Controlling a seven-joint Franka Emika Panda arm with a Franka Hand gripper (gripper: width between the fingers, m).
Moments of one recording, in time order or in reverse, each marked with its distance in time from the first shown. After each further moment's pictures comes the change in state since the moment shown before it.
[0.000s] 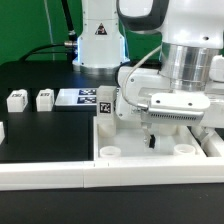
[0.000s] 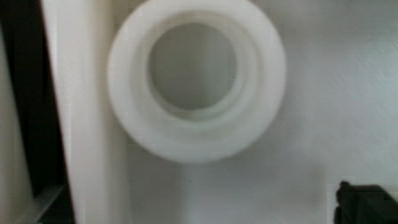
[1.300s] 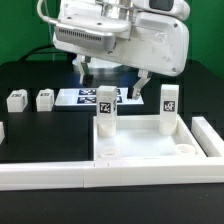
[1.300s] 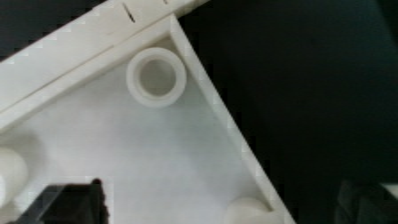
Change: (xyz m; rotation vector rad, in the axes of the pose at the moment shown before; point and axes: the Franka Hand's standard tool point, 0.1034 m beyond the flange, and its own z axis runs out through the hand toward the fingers) arm -0.002 -0.115 -0.087 0.083 -0.098 0.558
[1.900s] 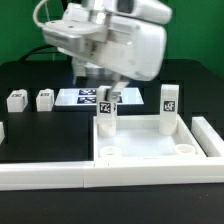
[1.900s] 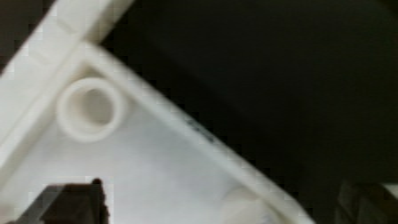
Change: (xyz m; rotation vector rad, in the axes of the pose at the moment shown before) arm 0.010 -0.044 0.015 0.048 0.043 0.408
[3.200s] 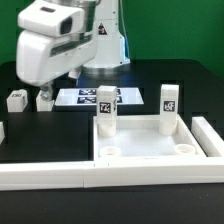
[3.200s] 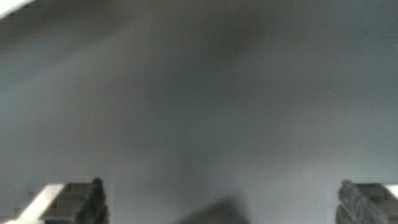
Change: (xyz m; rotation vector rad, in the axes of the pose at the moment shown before) arm 0.000 -0.104 0.032 0.242 0.112 1.164
